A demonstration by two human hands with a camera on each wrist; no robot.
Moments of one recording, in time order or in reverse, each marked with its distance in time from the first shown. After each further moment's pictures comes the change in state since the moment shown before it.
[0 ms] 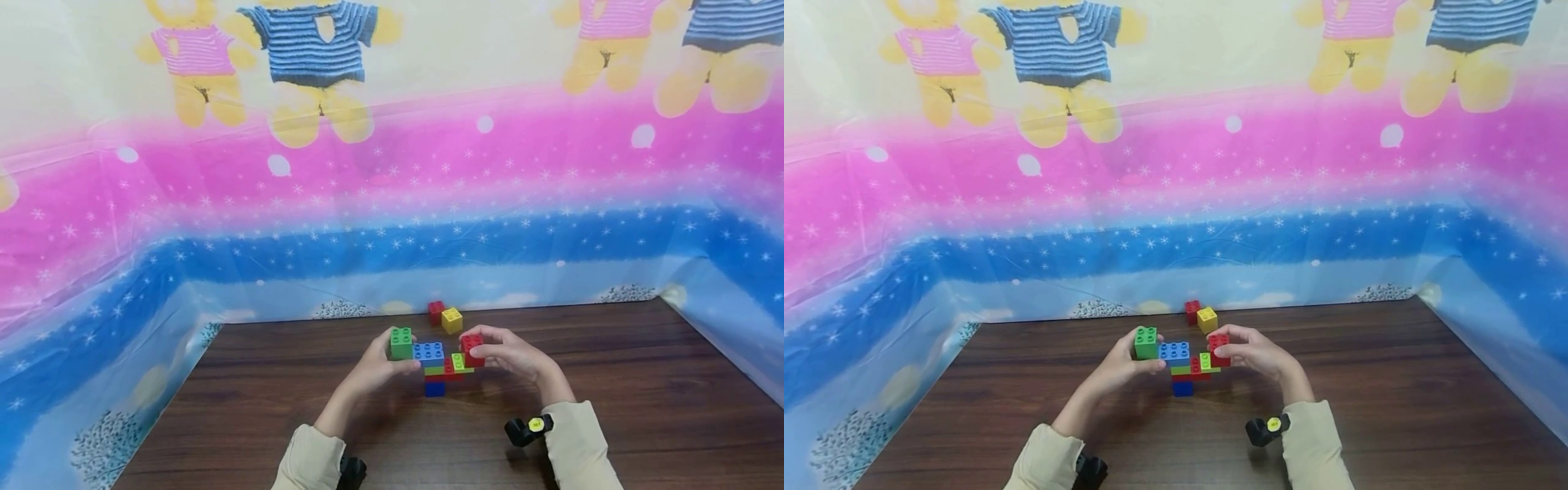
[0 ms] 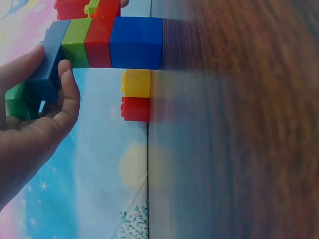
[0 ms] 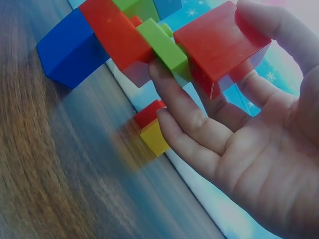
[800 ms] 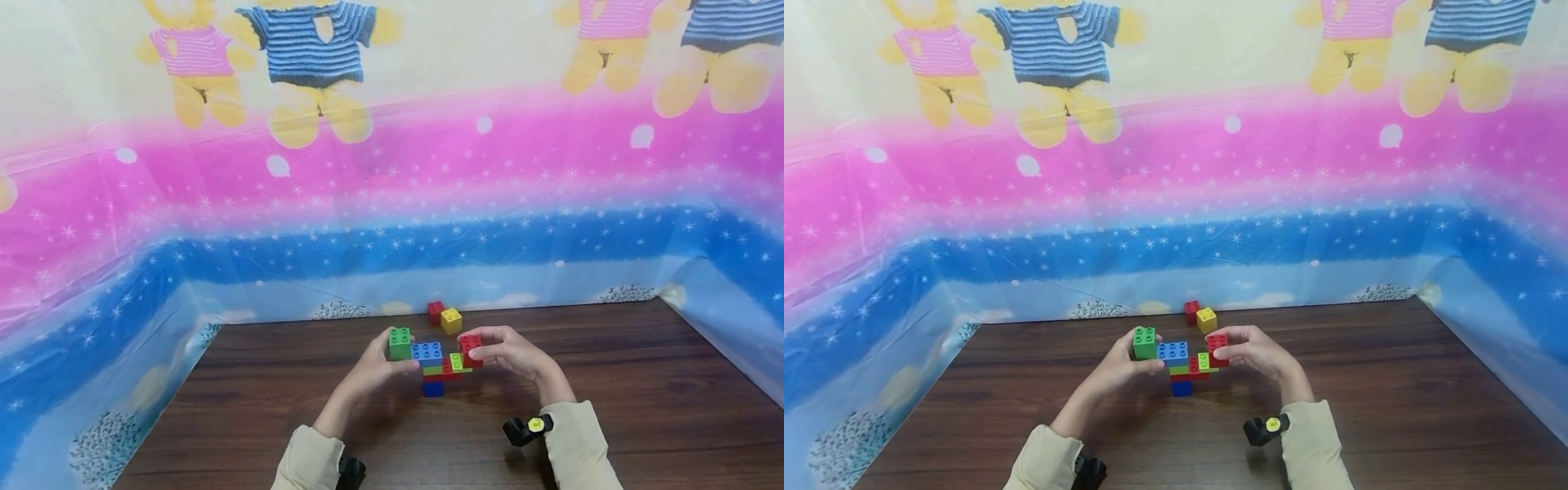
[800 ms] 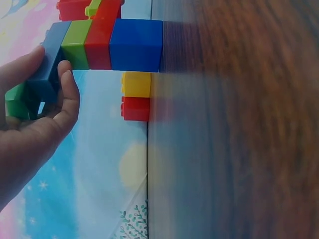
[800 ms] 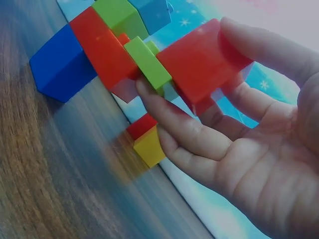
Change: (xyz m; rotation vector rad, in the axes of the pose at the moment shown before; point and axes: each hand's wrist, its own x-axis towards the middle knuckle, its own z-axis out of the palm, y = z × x) left_hand -0.001 0.000 0.000 -0.007 0.012 -0.022; right_hand -0.002 -0.007 0.000 0.031 0.043 0.019
